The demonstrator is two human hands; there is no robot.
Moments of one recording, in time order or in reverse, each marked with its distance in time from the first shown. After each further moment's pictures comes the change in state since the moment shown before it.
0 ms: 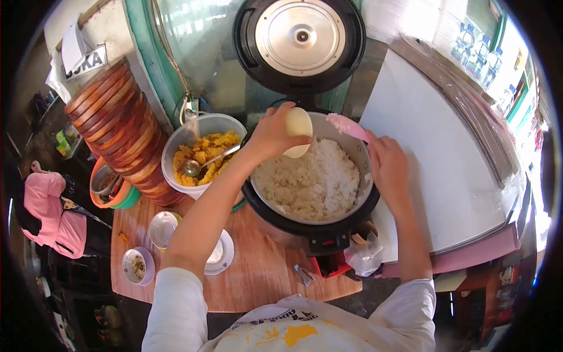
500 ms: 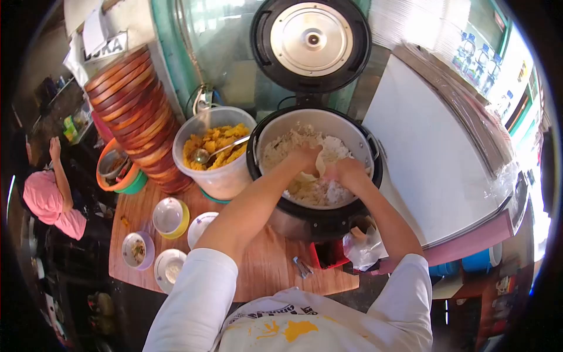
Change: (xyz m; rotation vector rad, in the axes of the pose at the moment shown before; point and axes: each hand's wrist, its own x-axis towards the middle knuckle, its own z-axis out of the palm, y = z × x) left_hand -0.006 -0.030 0.122 0.455 -0.454 -0.048; right_hand -0.015 -0.011 0.085 -0.225 -0.866 -0.063
